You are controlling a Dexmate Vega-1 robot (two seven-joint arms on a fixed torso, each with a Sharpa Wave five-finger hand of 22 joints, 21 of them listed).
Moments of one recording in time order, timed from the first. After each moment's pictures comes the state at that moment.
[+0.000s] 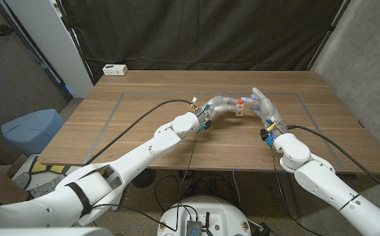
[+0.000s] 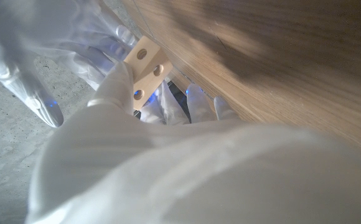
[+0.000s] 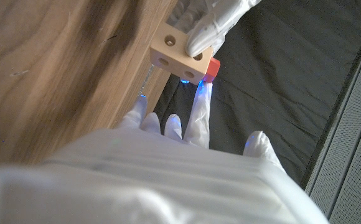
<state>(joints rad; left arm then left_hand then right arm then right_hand) 0.56 0.27 0.81 -1.23 -0.14 -0.17 -0.05 0.87 0.07 0.37 -0.19 0.27 0.84 -0.17 0.20 0.20 0.88 -0.18 0.21 0.46 0.45 -0.05 0.20 0.18 0.16 0.11 0.21 0.18 -1.21 -0.68 -0.30 -1.92 0.47 0.04 -0.36 0.07 0.05 0.34 -0.11 0.20 0.84 -0.01 0.20 0.19 0.09 -0.03 0.19 0.18 -0.01 0.11 0.20 0.19 0.21 0.15 0.19 0.17</state>
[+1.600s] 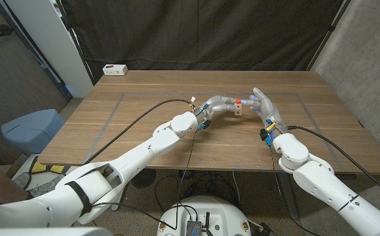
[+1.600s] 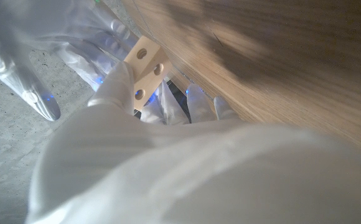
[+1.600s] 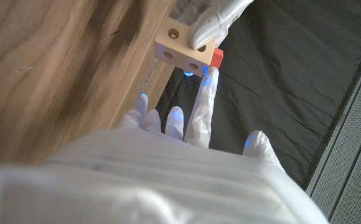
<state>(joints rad) 0.55 0.28 0.81 -1.21 -0.15 -0.18 -0.06 0.87 0.07 0.37 -0.19 0.27 0.84 -0.17 0.20 0.20 0.89 -0.18 0.21 0.46 0.45 -0.05 0.20 0.18 0.16 0.11 0.21 0.18 -1.22 -0.67 -0.31 -1.94 0.46 0.01 -0.39 0.08 0.05 0.34 -0.12 0.20 1.05 0.03 0.26 0.19 0.21 -0.02 0.21 0.18 0.04 0.09 0.21 0.19 0.23 0.15 0.19 0.17</state>
